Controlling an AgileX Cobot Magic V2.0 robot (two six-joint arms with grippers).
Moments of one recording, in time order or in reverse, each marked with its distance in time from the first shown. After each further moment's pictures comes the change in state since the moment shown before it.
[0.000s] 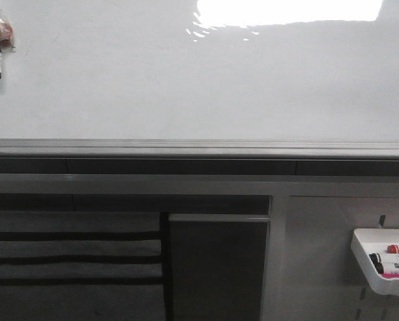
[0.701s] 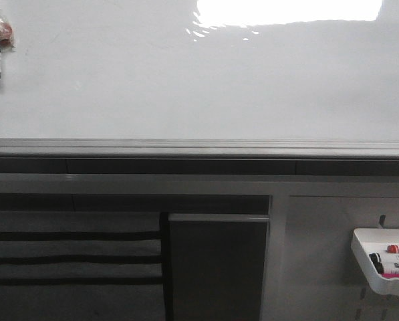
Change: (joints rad) left arm -0.112 0.509 -0.069 -0.029 -0.436 -0.002; right arm 0.000 0.082 0.000 0.000 0.000 0.000
